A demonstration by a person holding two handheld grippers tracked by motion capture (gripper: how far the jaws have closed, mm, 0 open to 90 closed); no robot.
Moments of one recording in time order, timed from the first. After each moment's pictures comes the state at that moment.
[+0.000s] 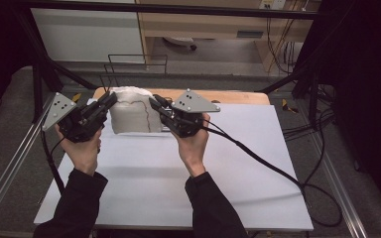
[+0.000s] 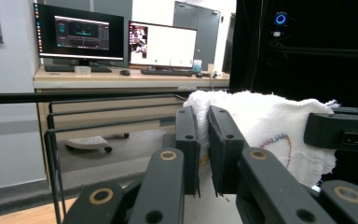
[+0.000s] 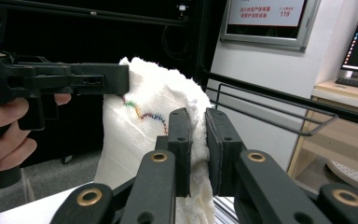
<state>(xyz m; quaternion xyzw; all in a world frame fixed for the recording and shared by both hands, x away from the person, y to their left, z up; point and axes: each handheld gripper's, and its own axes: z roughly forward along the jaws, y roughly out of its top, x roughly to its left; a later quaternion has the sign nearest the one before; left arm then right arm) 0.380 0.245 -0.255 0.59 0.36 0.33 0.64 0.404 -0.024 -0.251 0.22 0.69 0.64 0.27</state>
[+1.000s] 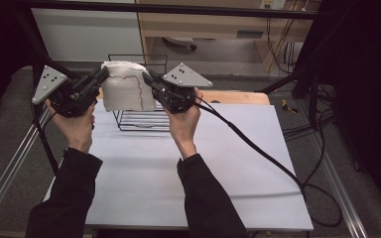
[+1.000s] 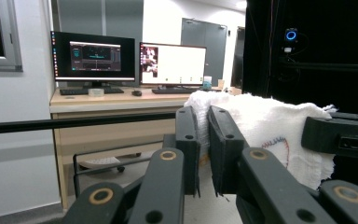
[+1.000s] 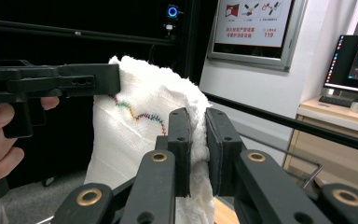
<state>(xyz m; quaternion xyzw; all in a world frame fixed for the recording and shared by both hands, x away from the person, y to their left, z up) 0.411 0.255 -0.215 0.57 0.35 0.37 0.64 0.439 -0.006 -0.215 0.22 0.66 0.65 0.29</state>
